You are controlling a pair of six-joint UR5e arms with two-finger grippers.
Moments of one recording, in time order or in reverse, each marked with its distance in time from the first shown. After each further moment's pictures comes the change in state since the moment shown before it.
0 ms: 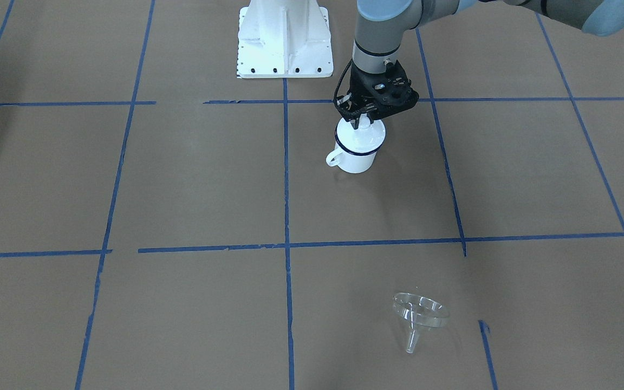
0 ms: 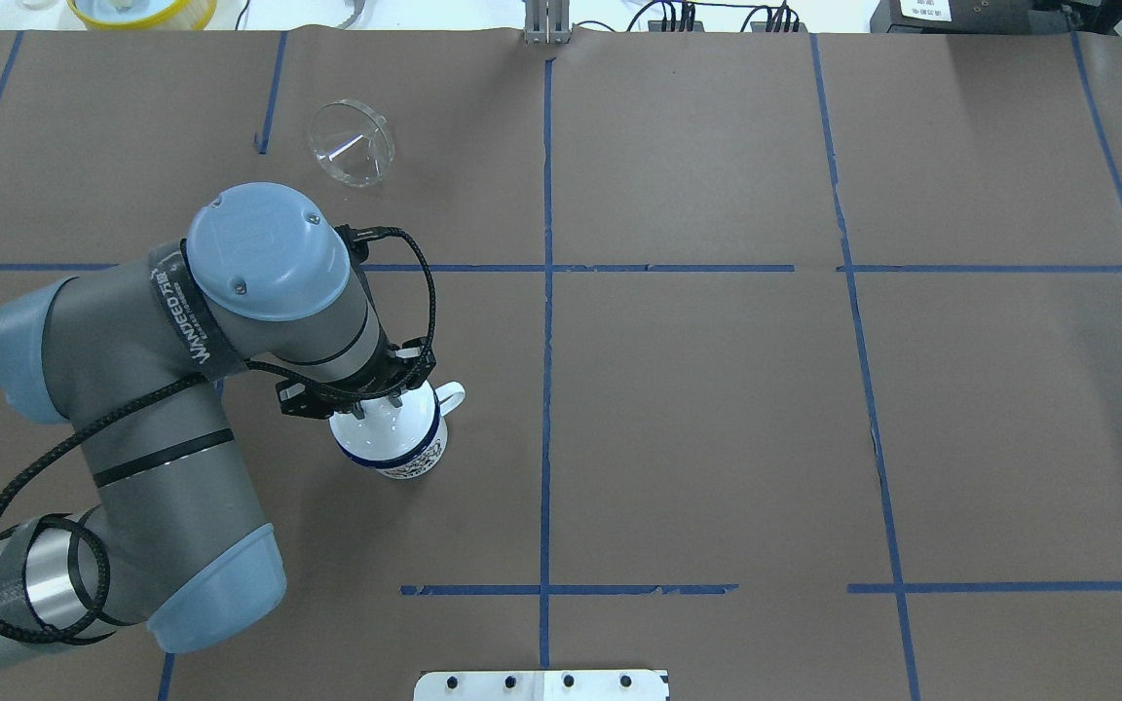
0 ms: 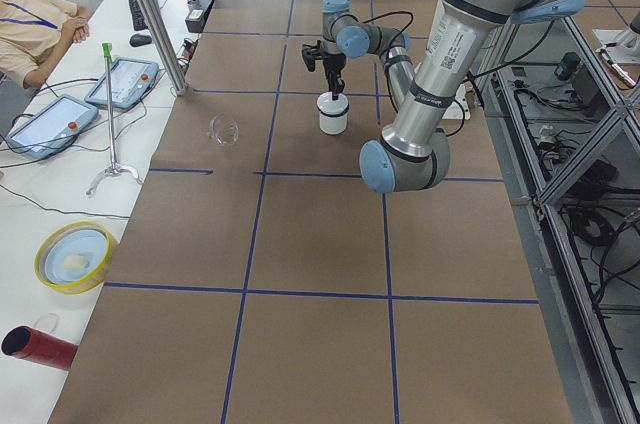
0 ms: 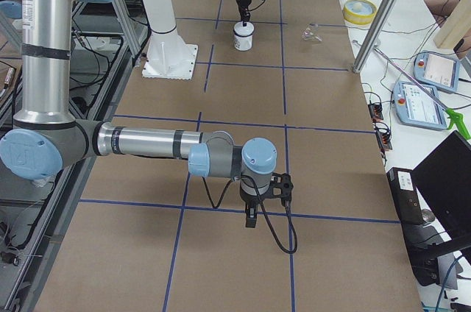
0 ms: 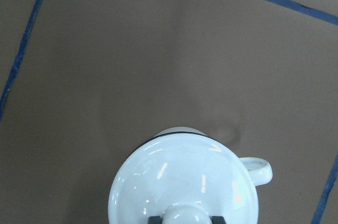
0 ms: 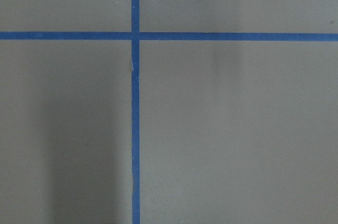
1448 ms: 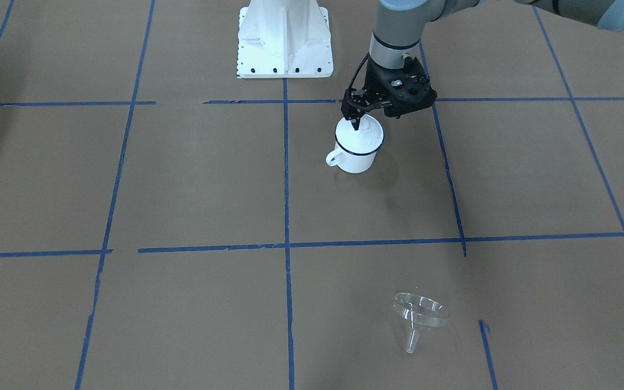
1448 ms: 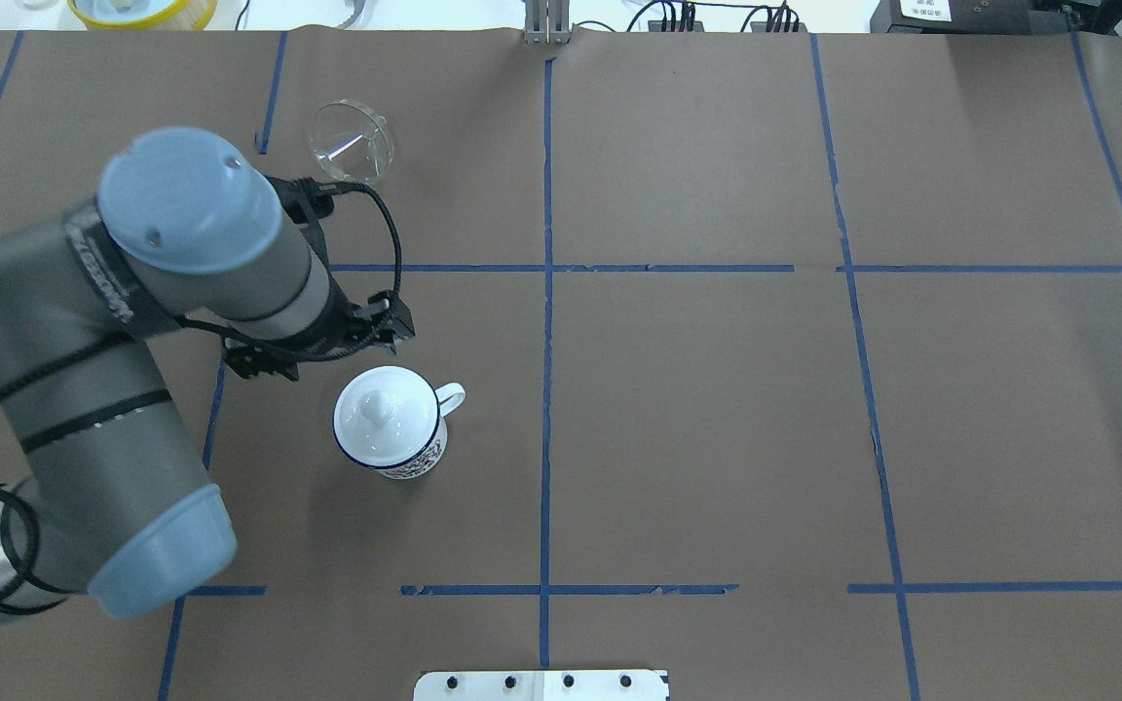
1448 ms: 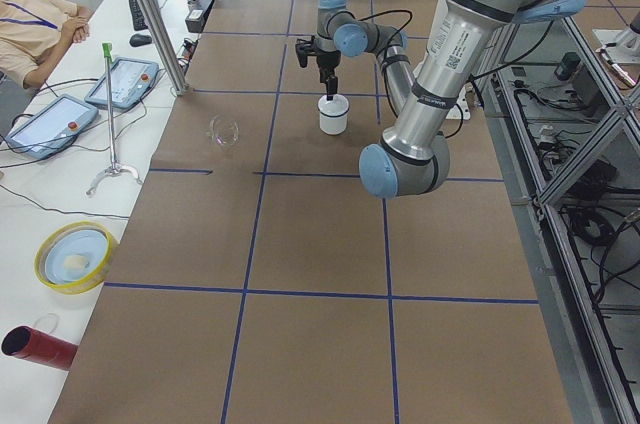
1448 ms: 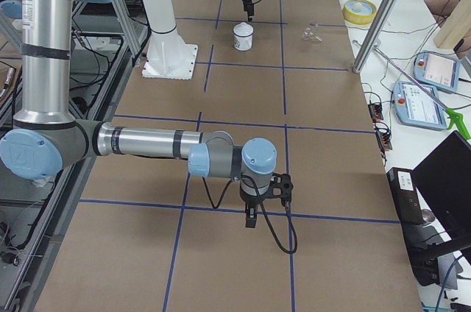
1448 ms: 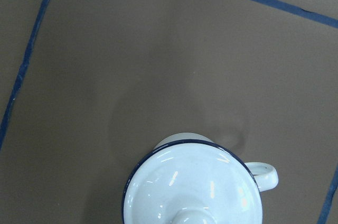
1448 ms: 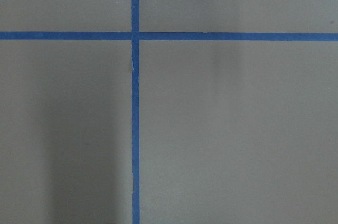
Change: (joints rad) left arm -0.103 0.037 -0.065 -0.006 -0.009 0.167; right arm 0.000 0.000 0.000 0.000 0.000 0.000
